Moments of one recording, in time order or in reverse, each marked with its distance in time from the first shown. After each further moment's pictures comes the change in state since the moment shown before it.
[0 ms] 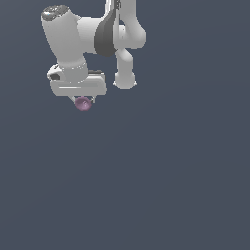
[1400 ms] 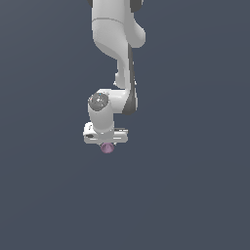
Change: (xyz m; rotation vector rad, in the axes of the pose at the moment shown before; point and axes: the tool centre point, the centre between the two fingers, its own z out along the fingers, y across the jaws) arm 0.092 -0.080 0.210 -0.001 -0.002 -0.001
